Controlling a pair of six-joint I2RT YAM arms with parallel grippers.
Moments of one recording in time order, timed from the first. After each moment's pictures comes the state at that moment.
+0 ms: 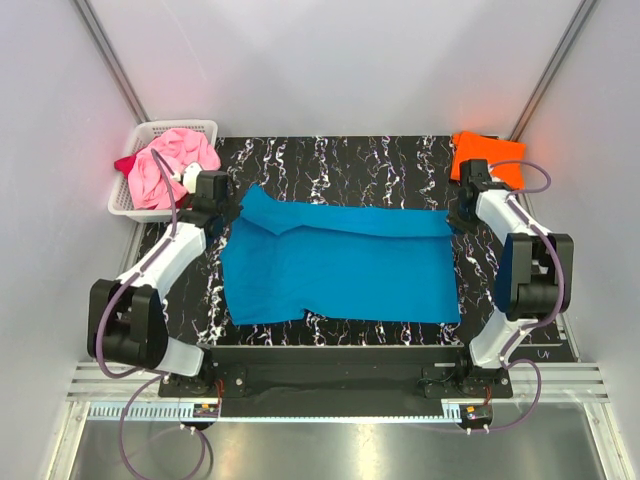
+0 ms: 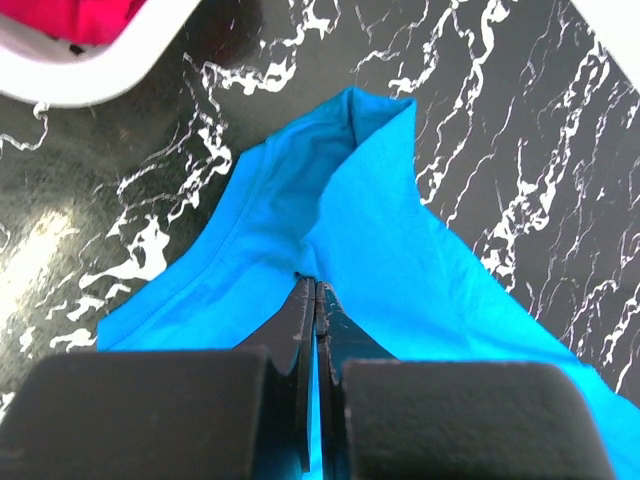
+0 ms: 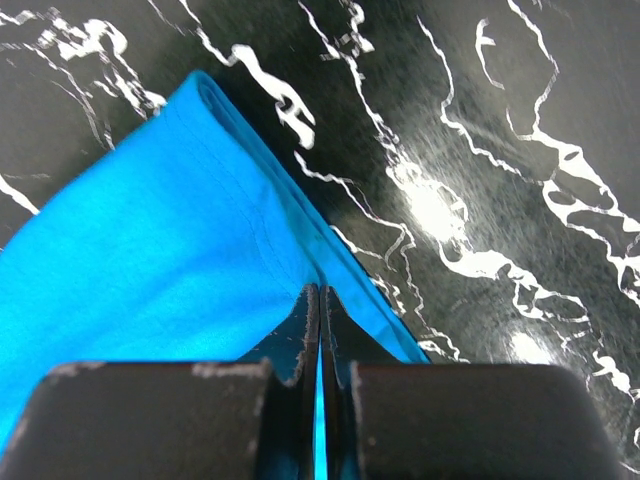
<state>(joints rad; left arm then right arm) -0.18 1.43 1.00 -0.27 -0.28 -0.79 -0.02 1.74 1.25 -0.63 0.22 0.62</state>
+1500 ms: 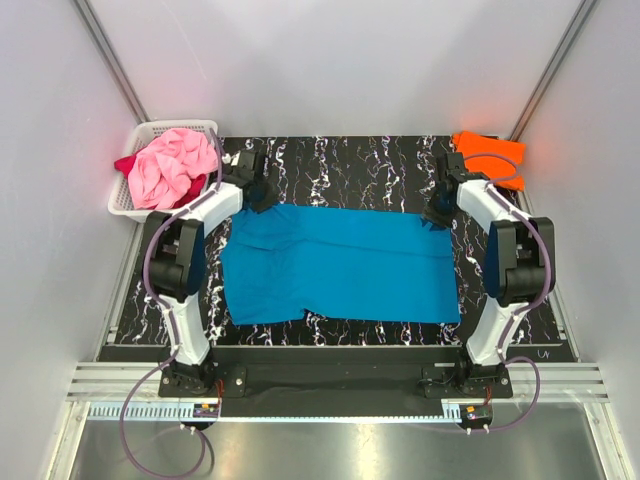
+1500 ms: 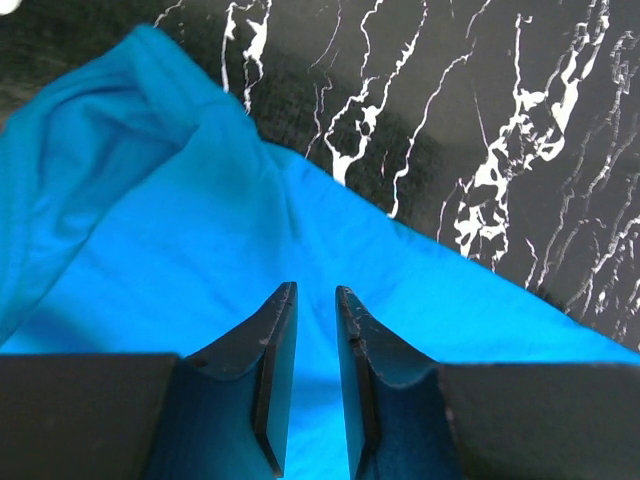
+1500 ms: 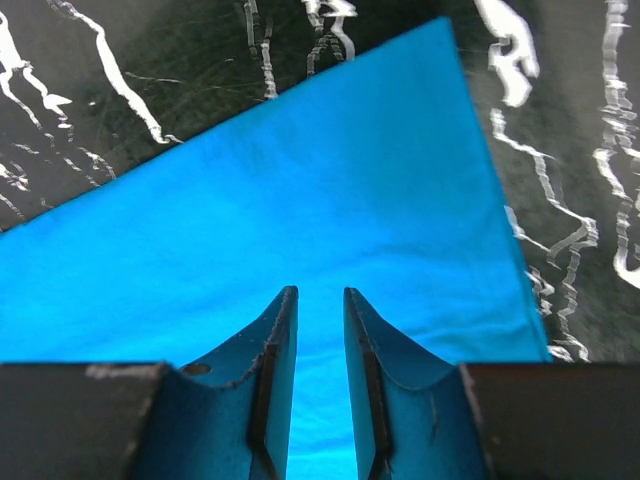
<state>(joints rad) -0.26 1.91 1.38 -0.36 -0.08 -0.77 0.09 1.85 1.36 -0.66 0.08 0.61</state>
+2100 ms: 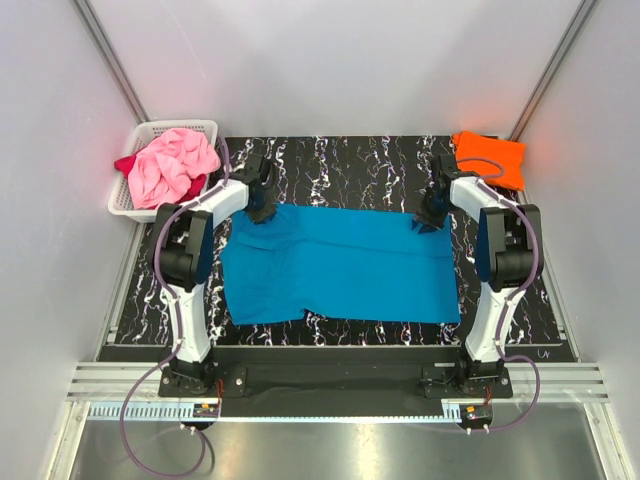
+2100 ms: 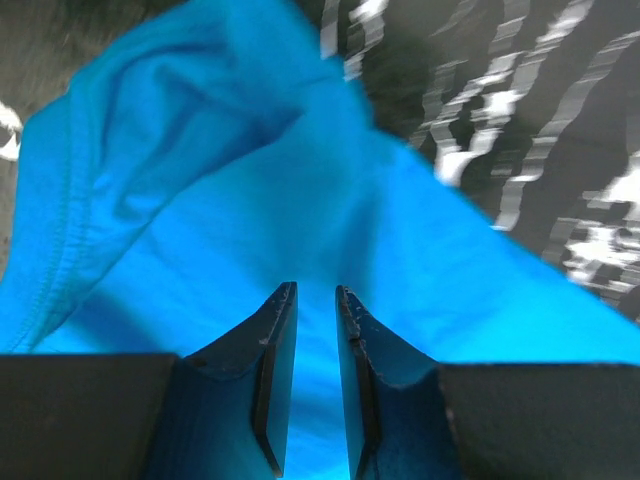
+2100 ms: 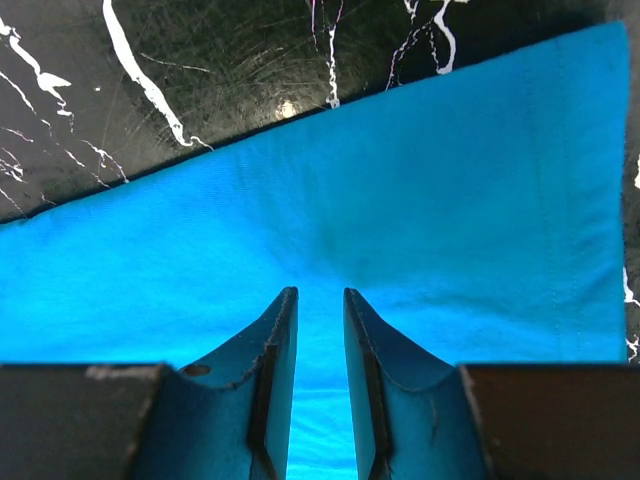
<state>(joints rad) -0.26 2.02 1.48 -0.54 -0.16 -0.78 0.09 2.00 1.43 -0.65 -0.07 0.58</state>
